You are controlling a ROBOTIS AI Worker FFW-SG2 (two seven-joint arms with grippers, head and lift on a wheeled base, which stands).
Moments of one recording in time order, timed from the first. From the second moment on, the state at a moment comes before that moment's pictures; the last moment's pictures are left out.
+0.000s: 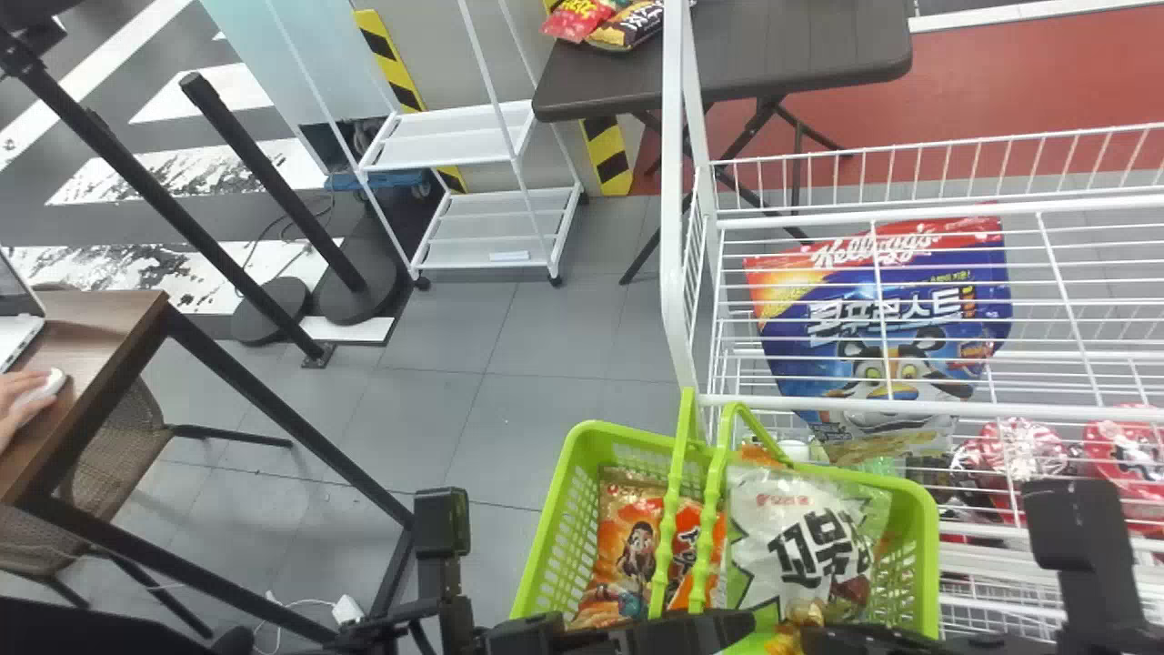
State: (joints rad) left arm 0.59 0.11 0.35 -2.15 0.53 1.20 -1.18; right arm 0.40 -0.14 0.20 -2.19 -0.56 1.23 0.25
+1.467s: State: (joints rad) left arm 0.58 0.10 0.34 -2.14 0.53 1.20 -1.18; right arm 0.59 -0.04 -0.12 -1.97 -0.08 -0.13 0.33
